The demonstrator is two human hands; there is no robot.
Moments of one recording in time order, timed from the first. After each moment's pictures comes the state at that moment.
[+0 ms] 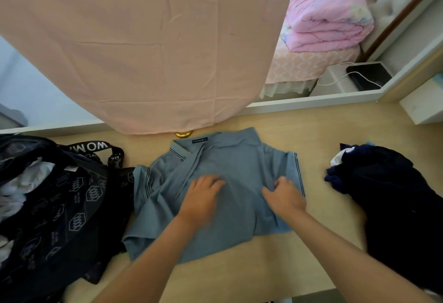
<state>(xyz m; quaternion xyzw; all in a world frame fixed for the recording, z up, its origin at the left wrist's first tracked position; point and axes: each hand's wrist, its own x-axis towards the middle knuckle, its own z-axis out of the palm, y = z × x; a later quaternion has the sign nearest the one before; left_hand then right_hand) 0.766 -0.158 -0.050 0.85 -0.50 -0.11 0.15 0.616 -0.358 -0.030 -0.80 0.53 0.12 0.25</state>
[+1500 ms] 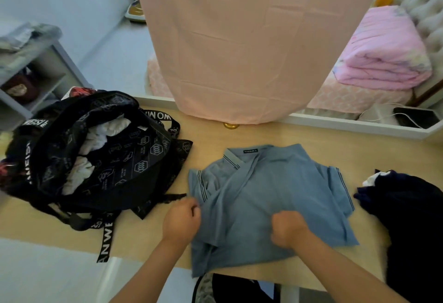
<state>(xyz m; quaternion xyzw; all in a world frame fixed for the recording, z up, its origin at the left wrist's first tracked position) 0.689 0.009 -0.022 0.95 -0.12 -0.10 0.26 0.581 -0.259 -0.012 -0.94 0.10 0.33 -0.02</state>
